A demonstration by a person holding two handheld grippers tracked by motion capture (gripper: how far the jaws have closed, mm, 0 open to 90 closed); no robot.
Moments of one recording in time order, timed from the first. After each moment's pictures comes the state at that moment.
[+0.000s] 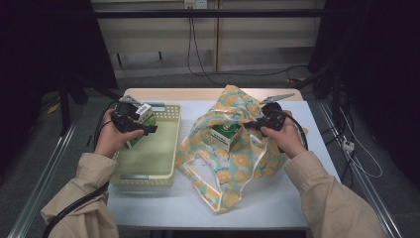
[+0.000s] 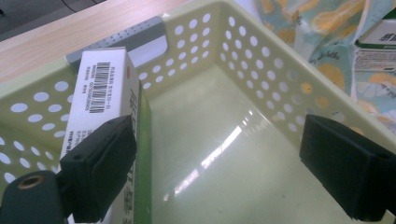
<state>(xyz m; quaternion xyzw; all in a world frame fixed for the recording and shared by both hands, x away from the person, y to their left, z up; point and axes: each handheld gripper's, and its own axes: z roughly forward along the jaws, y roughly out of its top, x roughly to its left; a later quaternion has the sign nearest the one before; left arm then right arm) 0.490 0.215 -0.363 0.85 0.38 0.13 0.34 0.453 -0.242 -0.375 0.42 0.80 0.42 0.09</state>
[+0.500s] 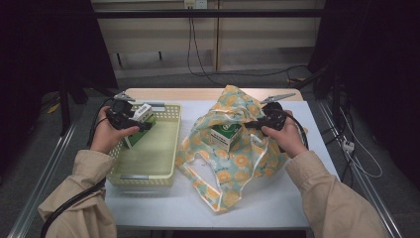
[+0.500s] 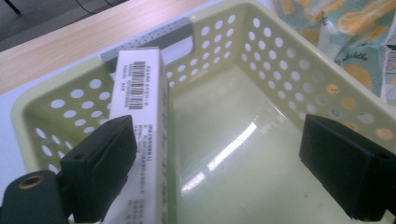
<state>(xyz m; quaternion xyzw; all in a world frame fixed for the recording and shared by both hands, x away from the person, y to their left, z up) 0.498 0.230 -0.359 0.84 0.39 0.15 0.34 0.454 -0.244 -0.376 0.42 0.80 0.43 0.09</state>
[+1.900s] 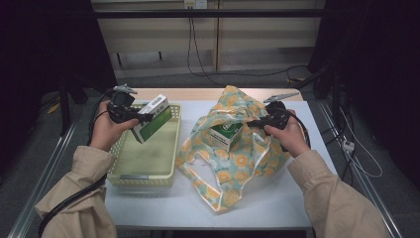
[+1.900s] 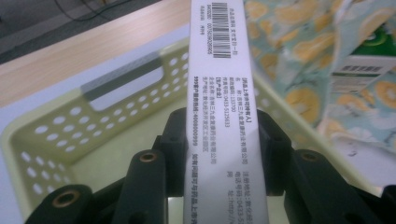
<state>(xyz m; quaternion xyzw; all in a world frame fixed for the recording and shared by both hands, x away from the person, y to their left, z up) 0.483 0.206 -0.319 0.85 0.37 0.12 0.37 0.455 -0.252 -0.374 0.42 0.79 0.43 0.09</state>
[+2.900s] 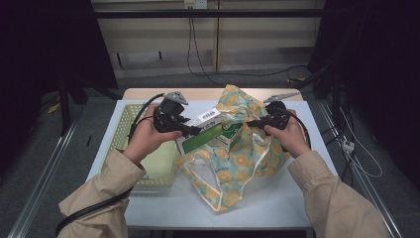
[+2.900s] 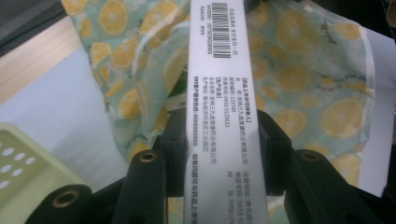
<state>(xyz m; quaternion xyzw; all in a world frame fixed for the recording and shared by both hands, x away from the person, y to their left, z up) 0.435 0.085 -0.301 0.90 0.22 0.03 0.39 0.451 -0.251 -0.370 0.42 0.79 0.43 0.10</state>
